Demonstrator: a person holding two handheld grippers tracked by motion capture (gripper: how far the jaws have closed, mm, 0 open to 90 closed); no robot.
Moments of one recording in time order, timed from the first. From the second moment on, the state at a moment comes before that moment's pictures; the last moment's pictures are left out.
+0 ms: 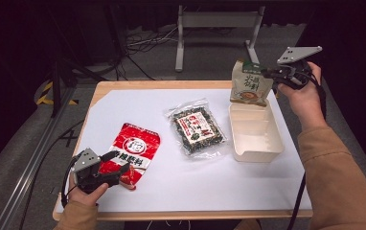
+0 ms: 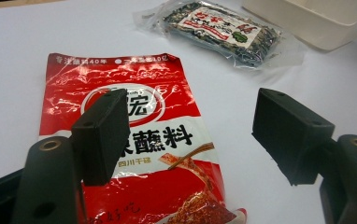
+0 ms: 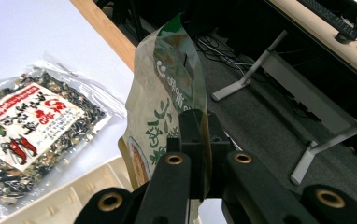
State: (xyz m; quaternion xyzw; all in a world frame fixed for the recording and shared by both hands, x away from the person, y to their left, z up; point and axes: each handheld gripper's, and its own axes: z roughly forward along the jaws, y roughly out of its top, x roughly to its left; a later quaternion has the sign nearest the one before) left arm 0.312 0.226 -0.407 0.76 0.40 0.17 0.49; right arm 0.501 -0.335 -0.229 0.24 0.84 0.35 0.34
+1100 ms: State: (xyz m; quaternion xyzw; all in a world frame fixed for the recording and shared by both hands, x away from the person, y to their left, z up) left arm 0.313 0.227 -0.407 0.75 0.40 0.17 0.49; right arm 0.525 -0.339 -0.273 0.26 0.86 0.33 0.30
